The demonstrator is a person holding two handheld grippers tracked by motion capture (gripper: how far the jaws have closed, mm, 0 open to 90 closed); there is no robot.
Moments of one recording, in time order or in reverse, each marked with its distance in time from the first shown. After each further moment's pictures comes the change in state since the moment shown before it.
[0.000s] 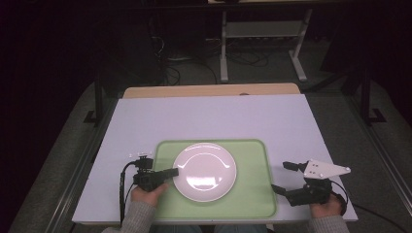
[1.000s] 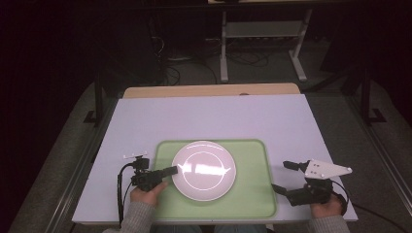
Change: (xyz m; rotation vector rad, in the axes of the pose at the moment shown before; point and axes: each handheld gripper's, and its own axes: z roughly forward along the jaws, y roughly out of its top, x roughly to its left) left arm 0.003 -0.001 -0.005 -0.059 -0.066 -0.081; right arm 0.000 0.002 -0.002 -0.013 -0.001 -0.007
